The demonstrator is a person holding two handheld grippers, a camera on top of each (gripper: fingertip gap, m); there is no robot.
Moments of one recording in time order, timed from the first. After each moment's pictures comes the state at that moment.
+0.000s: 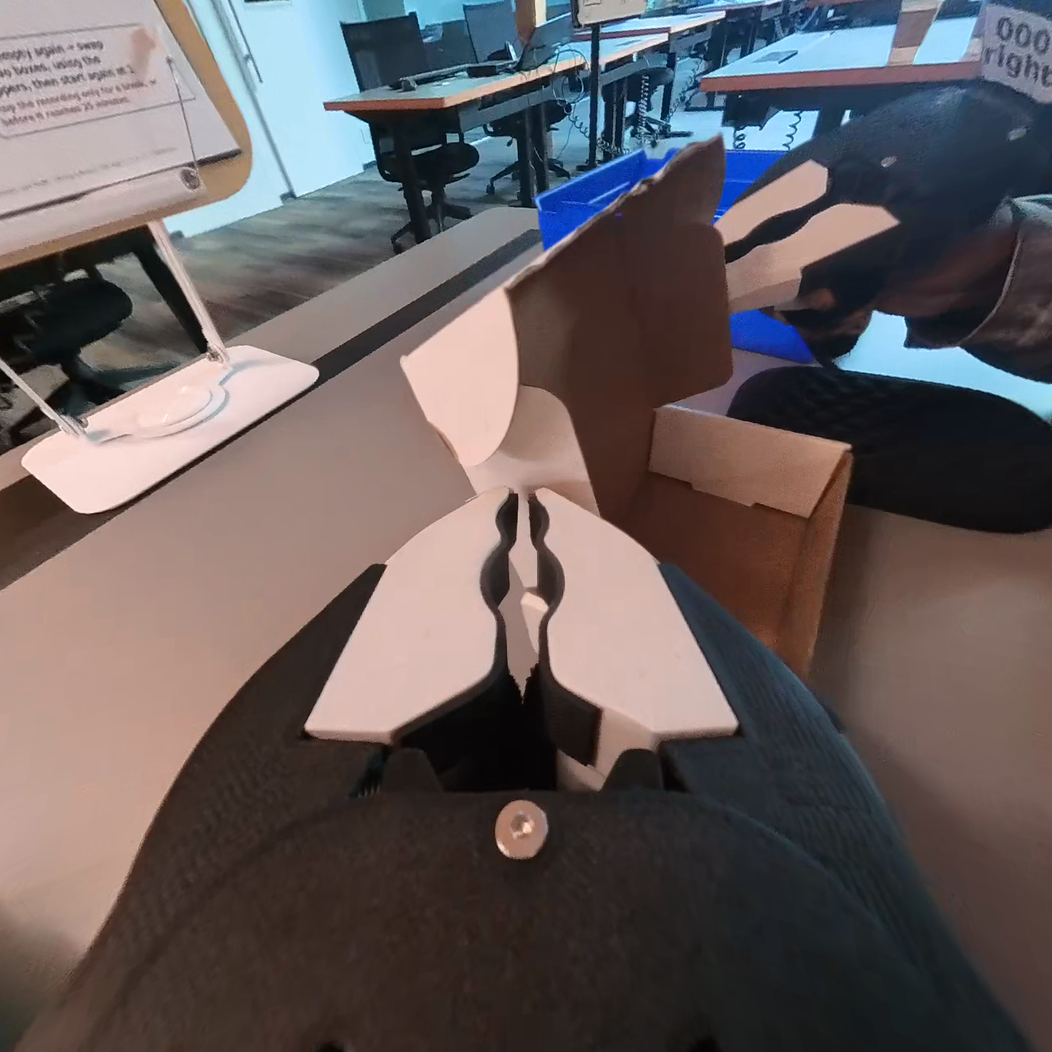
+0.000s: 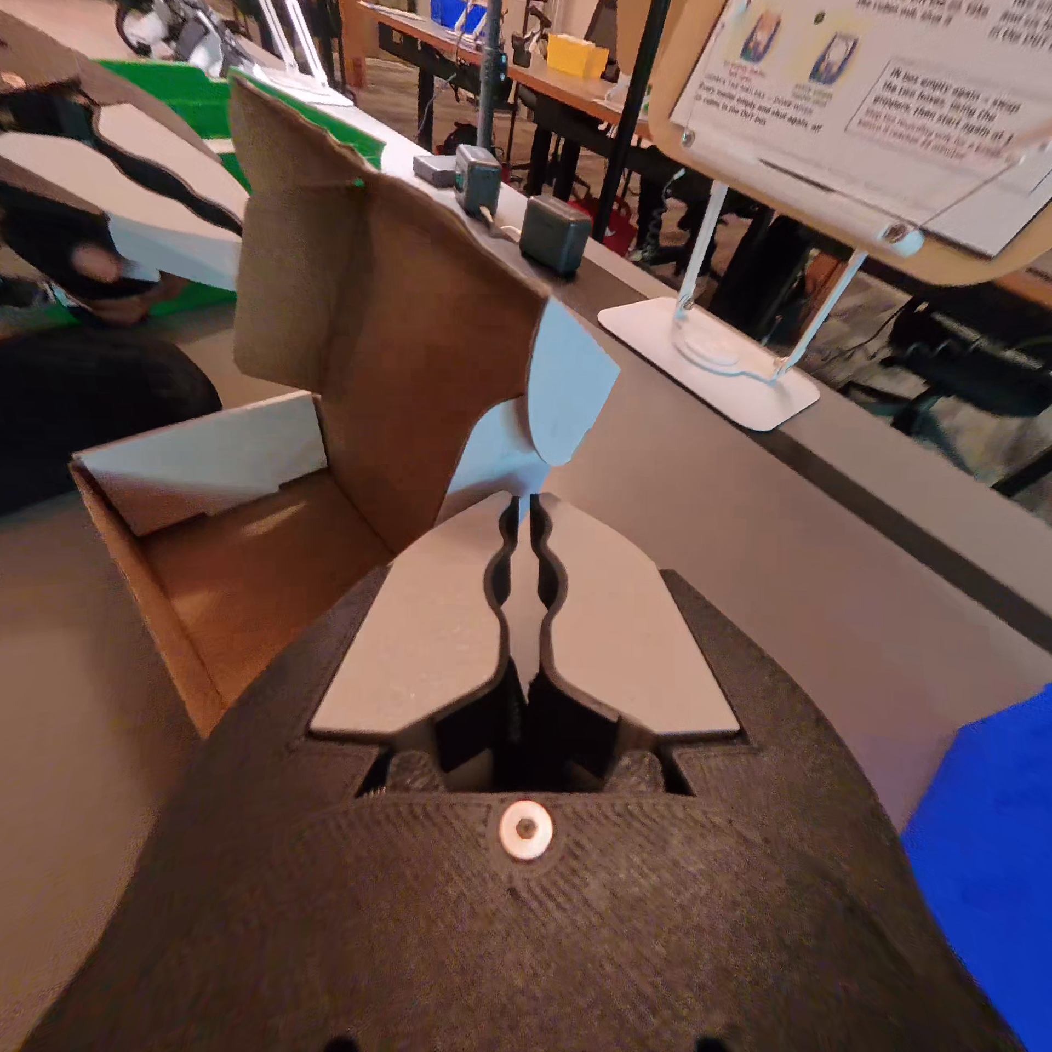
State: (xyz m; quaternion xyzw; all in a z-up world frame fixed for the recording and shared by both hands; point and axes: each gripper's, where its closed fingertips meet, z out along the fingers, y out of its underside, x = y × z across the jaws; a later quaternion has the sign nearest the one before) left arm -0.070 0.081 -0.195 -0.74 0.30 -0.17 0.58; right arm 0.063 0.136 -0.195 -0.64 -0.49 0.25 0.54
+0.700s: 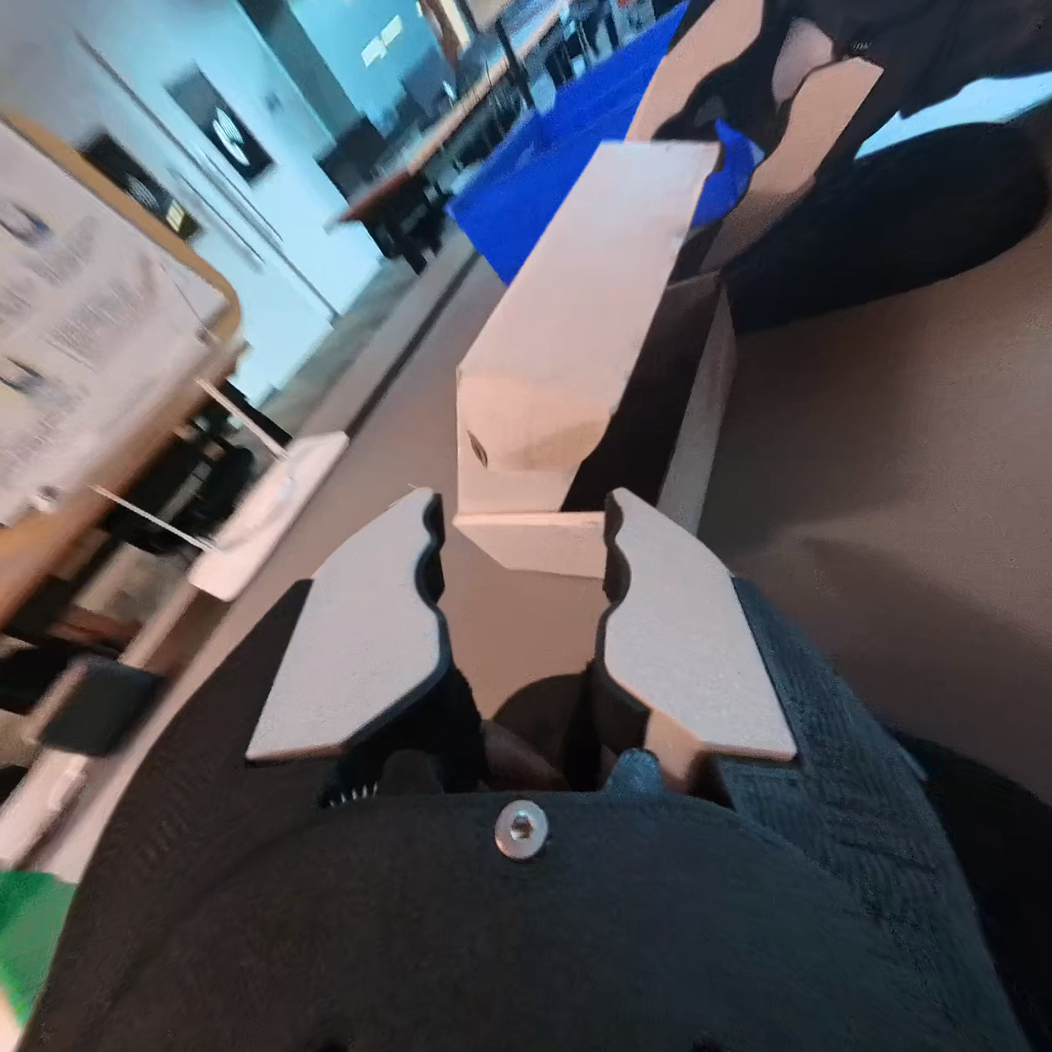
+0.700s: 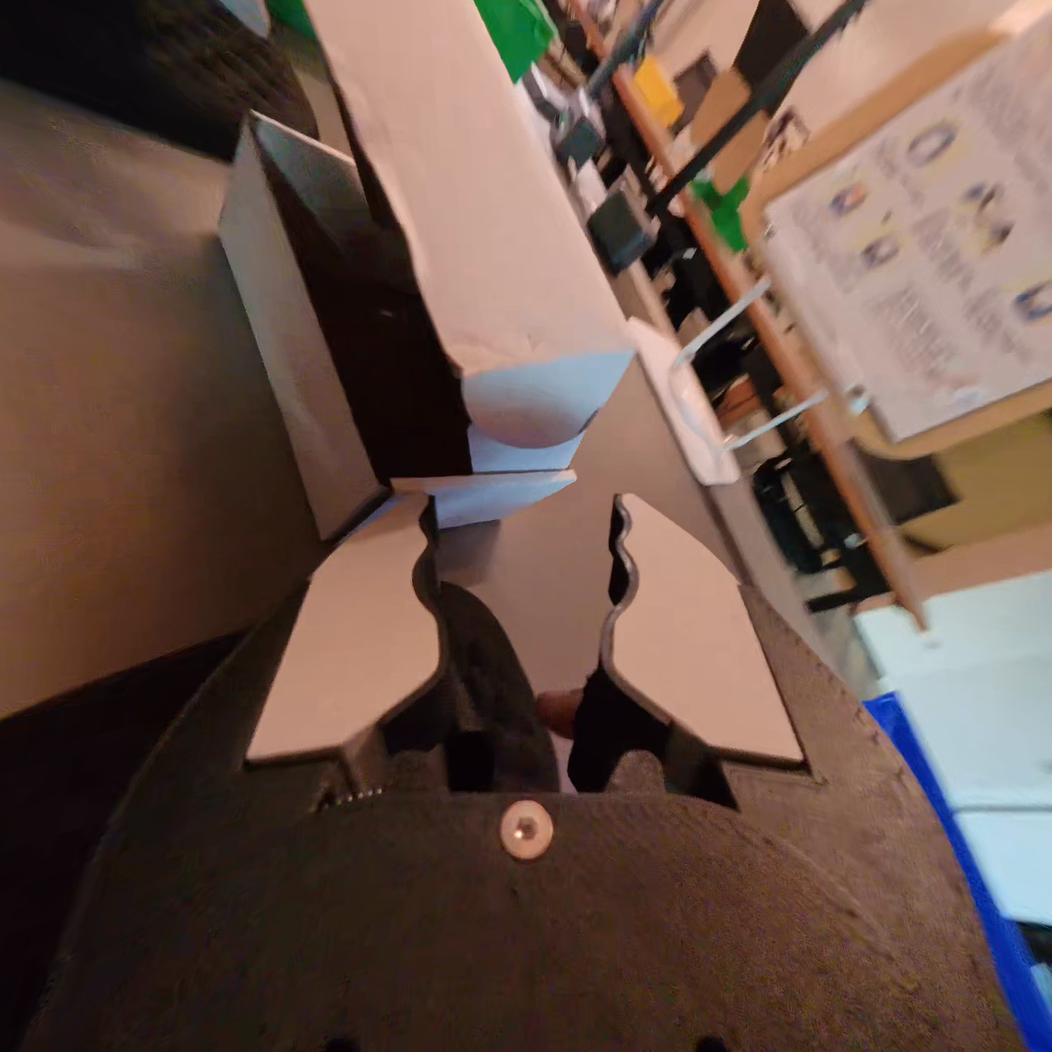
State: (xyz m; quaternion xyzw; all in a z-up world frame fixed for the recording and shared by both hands) left arm -0.064 0.008 -0.214 -0.65 0.45 -0.03 0.61; right arm 0.100 0.076 -0.230 -0.49 -0.65 0.08 0.58
